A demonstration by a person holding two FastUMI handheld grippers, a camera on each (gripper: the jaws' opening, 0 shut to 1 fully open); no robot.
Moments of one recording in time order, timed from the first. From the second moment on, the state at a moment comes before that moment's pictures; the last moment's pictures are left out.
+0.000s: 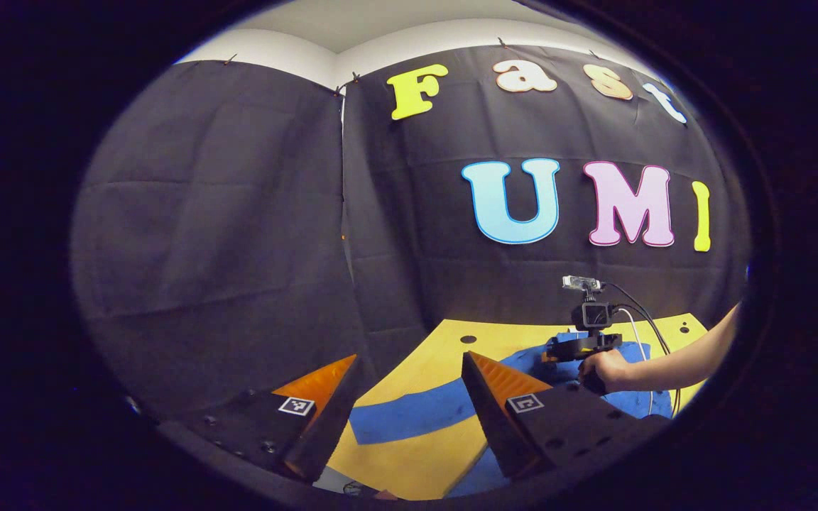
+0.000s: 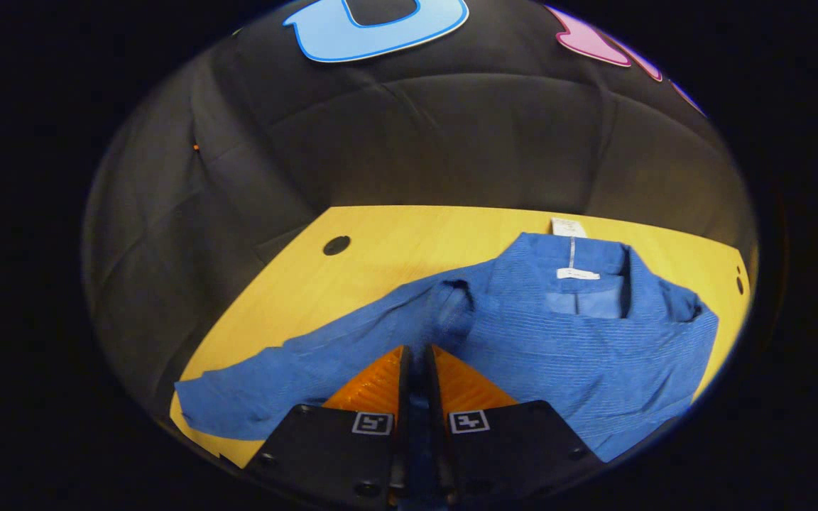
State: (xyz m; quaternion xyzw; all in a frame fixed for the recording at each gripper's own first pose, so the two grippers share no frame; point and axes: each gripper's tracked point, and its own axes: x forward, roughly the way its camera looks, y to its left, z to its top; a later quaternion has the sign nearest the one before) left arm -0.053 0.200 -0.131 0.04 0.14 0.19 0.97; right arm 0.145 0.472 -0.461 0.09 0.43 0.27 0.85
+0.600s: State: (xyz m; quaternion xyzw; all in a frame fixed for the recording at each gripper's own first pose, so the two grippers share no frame) left arm -0.034 0.212 -0.152 0.02 0.13 0.18 0.97; right arm 0.137 0.449 -0.342 0.06 0.29 0.31 0.90
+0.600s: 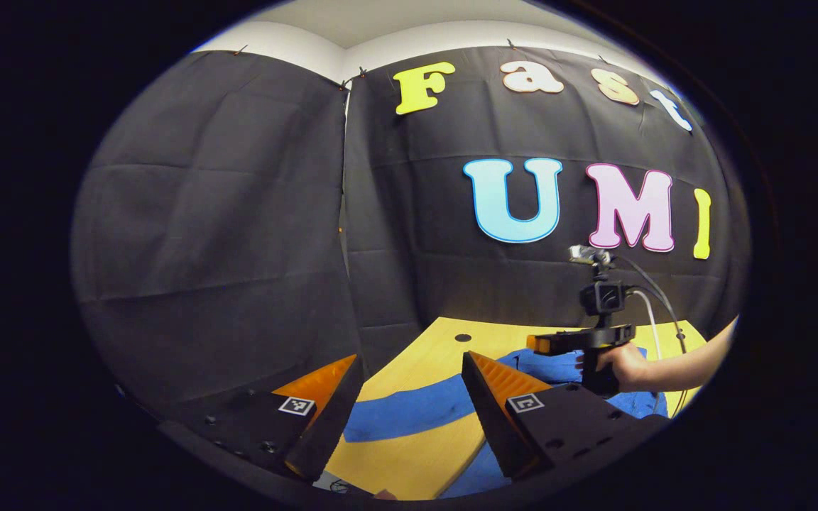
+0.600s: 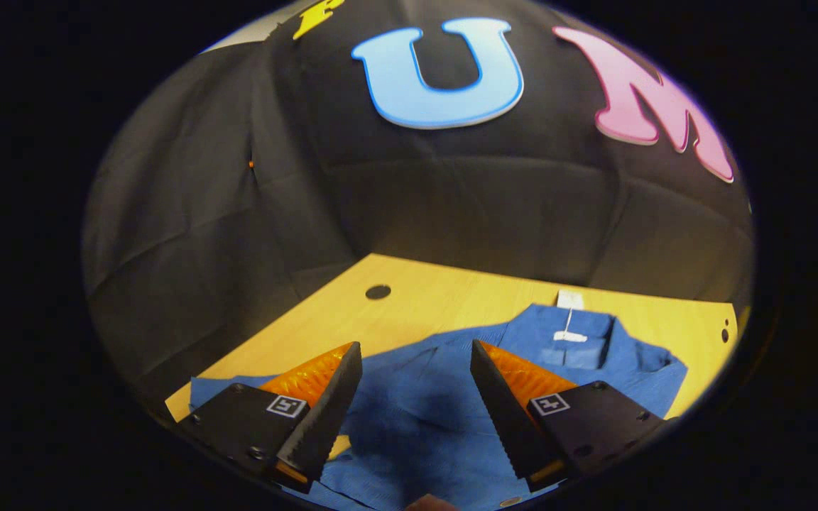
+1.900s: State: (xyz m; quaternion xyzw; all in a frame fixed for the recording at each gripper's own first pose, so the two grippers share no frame) left arm 0.025 0.346 -0.363 -0.08 0.37 0.28 0.88; right arm 0.075 0.241 -0.173 0.03 0.18 0.28 0.94
